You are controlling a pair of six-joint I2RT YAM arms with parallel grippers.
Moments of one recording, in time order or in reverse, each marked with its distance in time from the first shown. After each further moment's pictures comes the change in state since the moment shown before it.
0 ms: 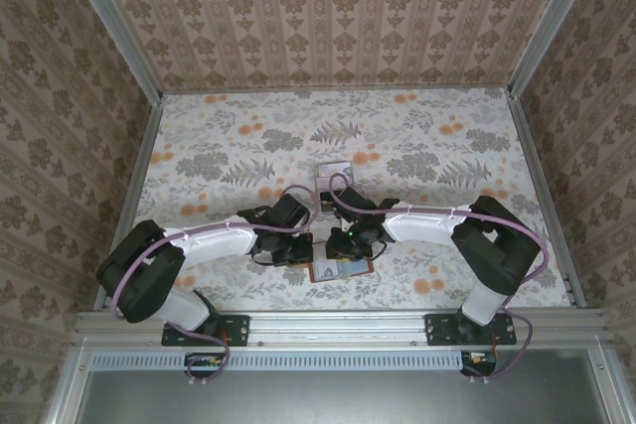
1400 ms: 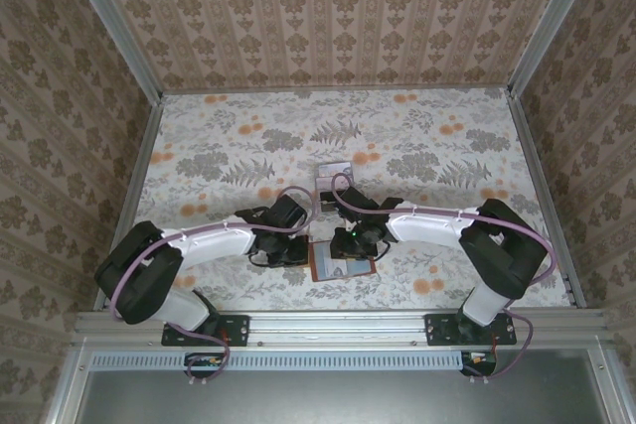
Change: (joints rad) left arm 0.013 -0.020 -0.001 -0.061 -0.023 0.026; right arm -0.001 -0.040 0.001 -0.064 0.054 -0.024
